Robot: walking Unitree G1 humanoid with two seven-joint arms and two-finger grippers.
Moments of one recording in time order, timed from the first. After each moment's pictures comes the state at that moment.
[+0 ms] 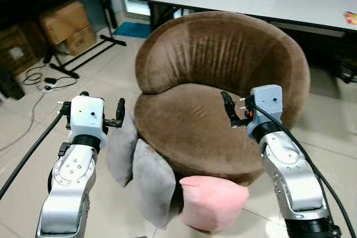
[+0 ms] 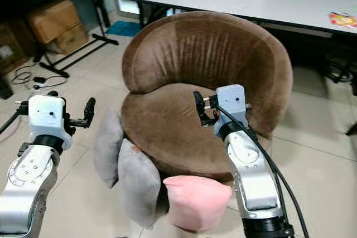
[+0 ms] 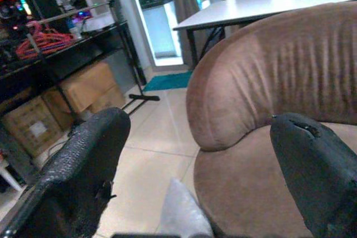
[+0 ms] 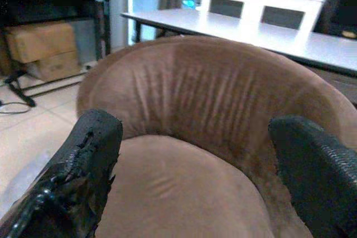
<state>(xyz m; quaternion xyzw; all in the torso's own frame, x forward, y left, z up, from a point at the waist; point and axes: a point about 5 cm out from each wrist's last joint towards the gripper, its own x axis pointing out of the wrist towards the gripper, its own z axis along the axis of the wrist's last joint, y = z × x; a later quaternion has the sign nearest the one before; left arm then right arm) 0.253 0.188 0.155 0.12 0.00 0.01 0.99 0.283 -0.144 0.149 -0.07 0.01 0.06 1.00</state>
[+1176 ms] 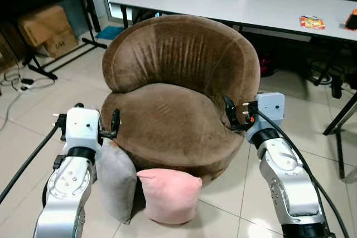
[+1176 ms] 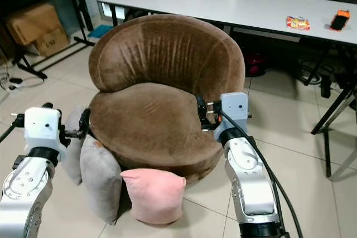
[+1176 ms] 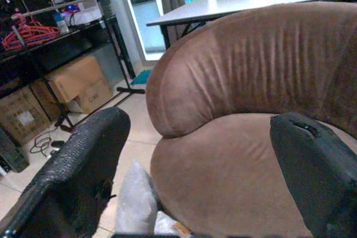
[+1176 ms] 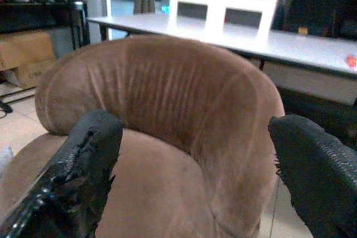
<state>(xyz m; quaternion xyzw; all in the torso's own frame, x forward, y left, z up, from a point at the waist) 0.238 0.198 0.139 0.12 0.02 0.03 0.99 0.279 -0.146 0.139 -0.04 0.00 0.06 1.00</state>
